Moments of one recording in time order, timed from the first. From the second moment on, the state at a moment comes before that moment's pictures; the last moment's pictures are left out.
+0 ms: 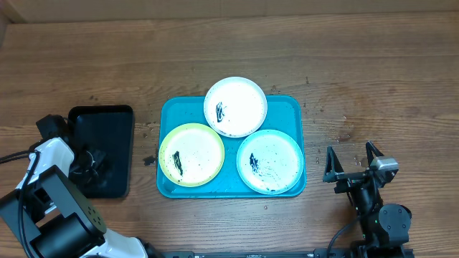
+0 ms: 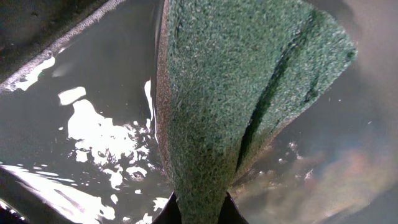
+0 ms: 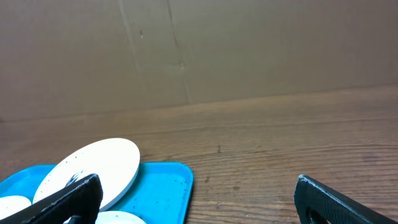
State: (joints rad) left arm 0.59 1.76 0.98 -0.69 -0.04 -0.45; right arm 0.09 0.01 0.02 -0.03 -0.08 0.17
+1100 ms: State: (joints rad) left arm 0.59 1.77 0.98 -0.58 -0.08 -0.44; right arm 0.09 0.01 0.02 -0.03 -0.08 0.17
